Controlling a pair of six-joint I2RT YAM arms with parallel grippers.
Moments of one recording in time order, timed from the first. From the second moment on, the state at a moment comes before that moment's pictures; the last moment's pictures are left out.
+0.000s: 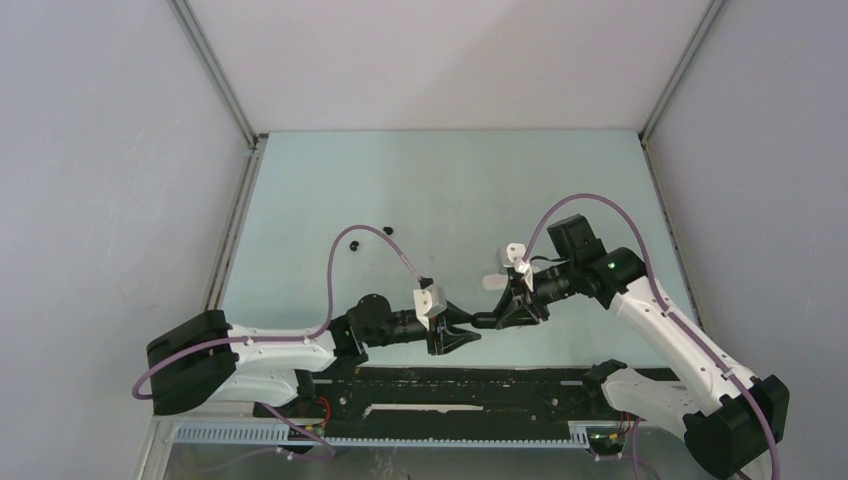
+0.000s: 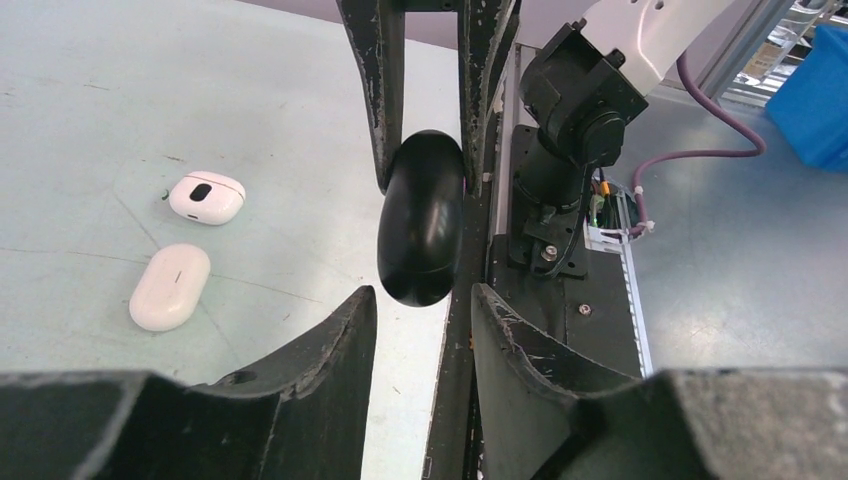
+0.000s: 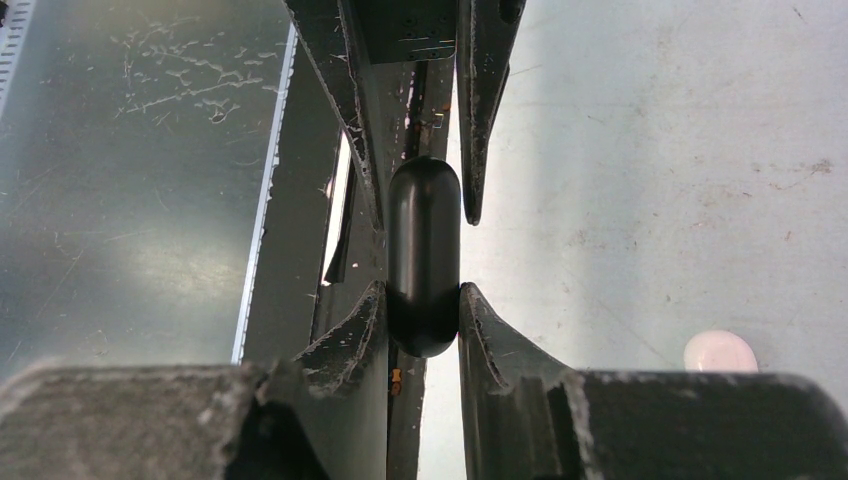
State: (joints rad) left arm -1.14 1.19 0.34 0.85 0.29 -0.16; right arm 0.49 1.03 0.89 -0.89 -1.04 -0.75
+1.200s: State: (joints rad) left arm -1.13 1.22 0.37 0.90 0.30 -0.19; right arm 0.49 1.04 0.89 -0.89 -1.04 -0.75
